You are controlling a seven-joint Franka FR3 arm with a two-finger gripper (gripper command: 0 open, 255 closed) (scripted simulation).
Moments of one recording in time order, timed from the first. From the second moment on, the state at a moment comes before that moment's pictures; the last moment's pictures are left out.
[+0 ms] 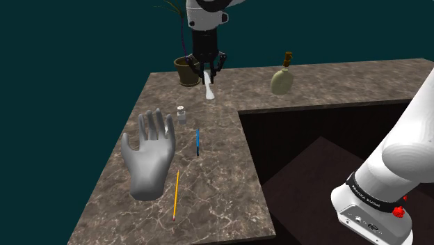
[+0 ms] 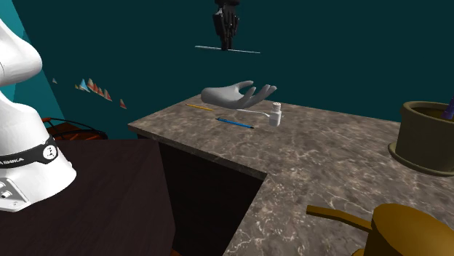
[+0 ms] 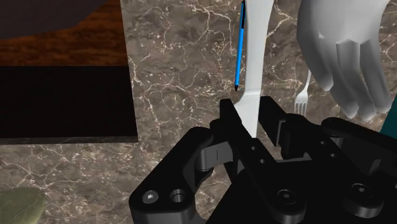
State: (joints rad) arm 0.01 0.09 0.42 -1.75 -0.04 1.82 0.95
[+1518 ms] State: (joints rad) arm -0.18 0.18 0.27 -1.55 -0.06 1.71 0.61
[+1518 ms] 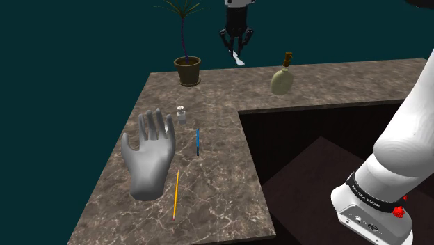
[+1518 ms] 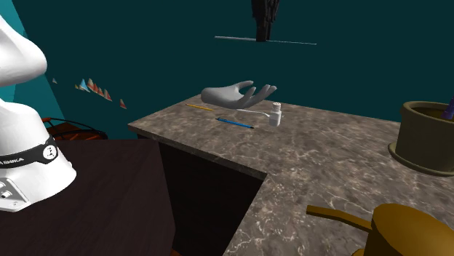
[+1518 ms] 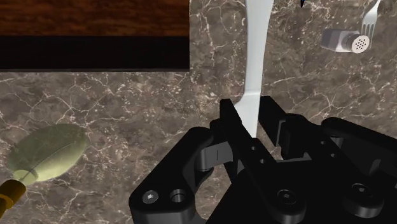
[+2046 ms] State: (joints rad) arm -0.26 0.32 0.21 -1.35 -0.08 1.65 0.45
